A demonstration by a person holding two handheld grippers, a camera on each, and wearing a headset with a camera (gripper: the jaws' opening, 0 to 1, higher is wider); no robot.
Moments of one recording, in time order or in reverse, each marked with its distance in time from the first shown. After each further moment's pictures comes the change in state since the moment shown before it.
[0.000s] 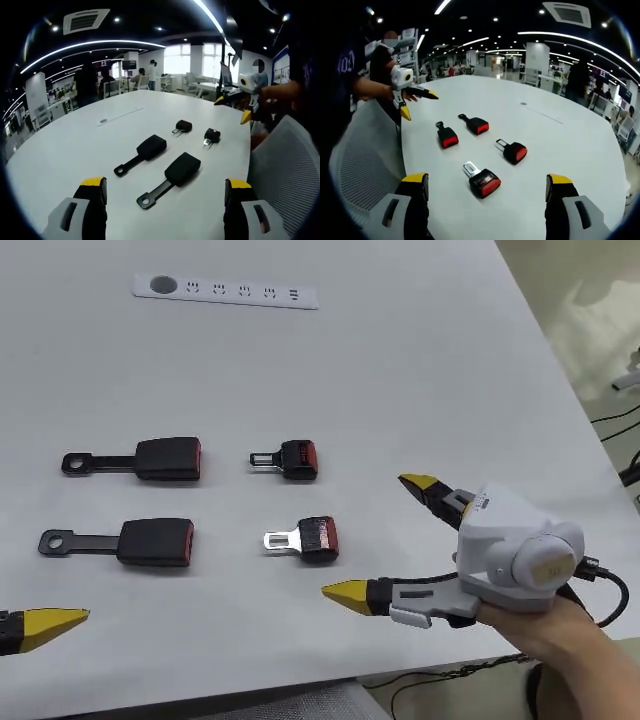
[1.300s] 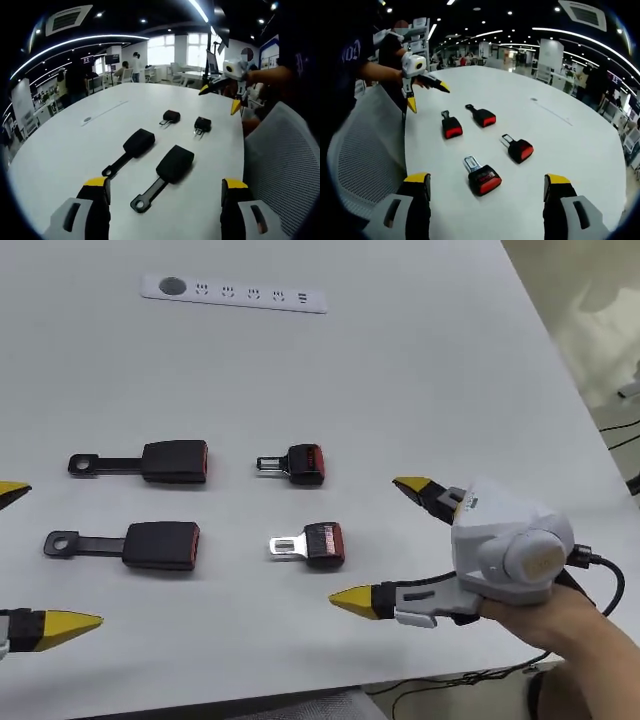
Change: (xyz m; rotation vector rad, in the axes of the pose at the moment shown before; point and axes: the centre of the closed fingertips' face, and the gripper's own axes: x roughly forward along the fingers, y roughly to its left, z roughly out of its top) left arm 0.023 -0.018 -0.002 0.095 0.102 -0.136; right arm 0.014 0.001 -0.008 -0.098 0.079 0.083
